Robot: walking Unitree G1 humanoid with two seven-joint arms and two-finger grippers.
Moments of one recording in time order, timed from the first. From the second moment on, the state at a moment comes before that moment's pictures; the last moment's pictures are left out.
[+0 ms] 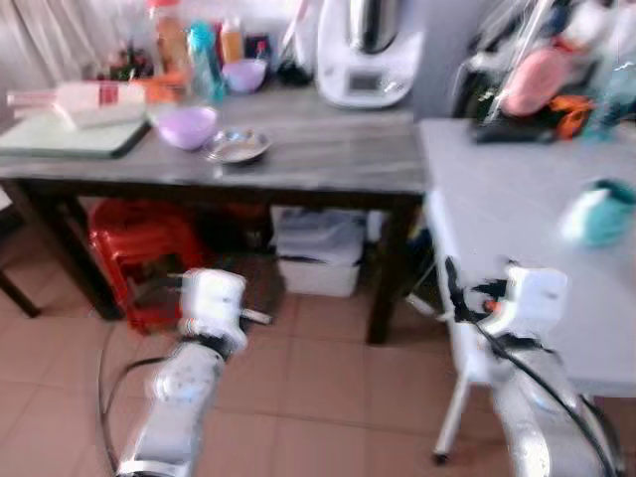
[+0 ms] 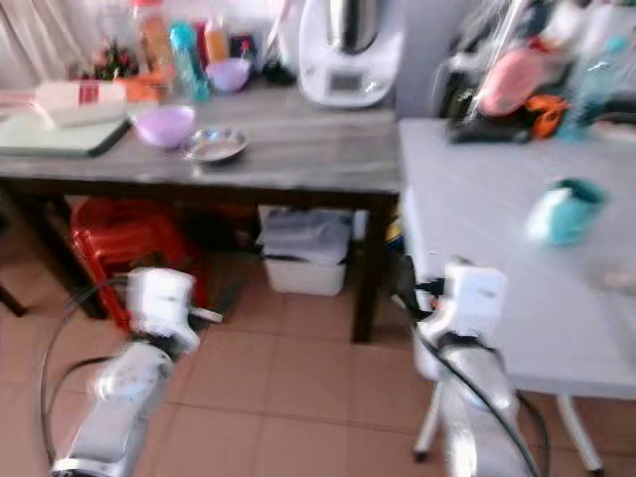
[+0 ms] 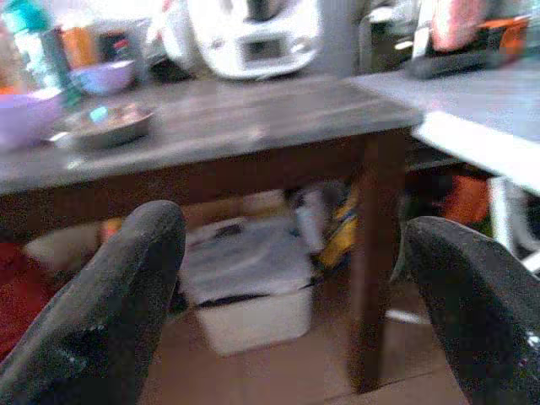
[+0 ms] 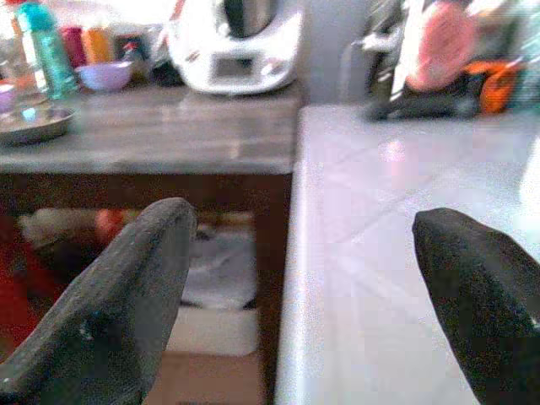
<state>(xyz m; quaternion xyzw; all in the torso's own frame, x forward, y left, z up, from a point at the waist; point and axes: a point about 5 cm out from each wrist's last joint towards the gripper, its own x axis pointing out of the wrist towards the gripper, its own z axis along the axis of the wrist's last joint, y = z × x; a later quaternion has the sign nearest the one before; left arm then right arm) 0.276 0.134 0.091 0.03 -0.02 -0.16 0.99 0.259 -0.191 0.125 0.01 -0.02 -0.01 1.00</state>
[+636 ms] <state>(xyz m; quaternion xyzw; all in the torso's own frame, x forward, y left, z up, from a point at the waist) 0.275 0.149 0.093 0.05 -0.02 -0.15 0.99 0.263 -0.173 0.126 0.03 -0.02 0.01 1.00</state>
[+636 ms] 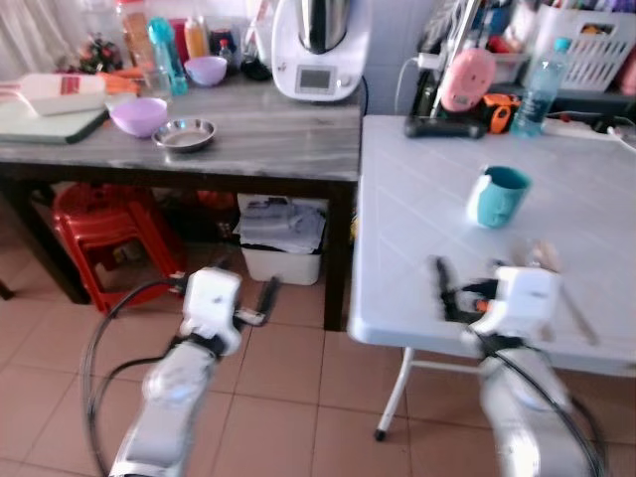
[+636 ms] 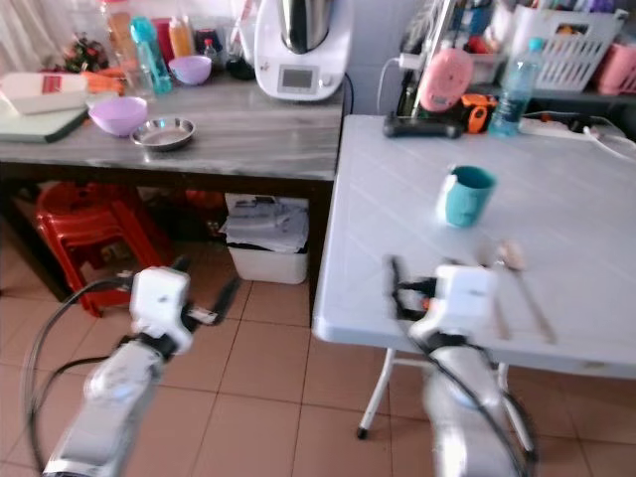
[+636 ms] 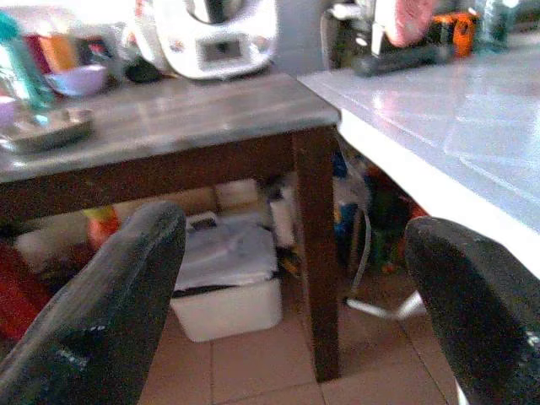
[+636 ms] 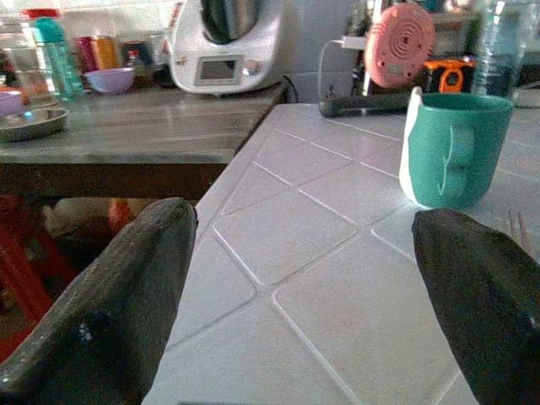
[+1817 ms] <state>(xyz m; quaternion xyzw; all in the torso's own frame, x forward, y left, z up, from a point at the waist) 0.269 0.137 0.089 0.02 -0.01 -0.21 0.98 0.270 -0.178 0.120 0.01 0.01 0.01 1.00</state>
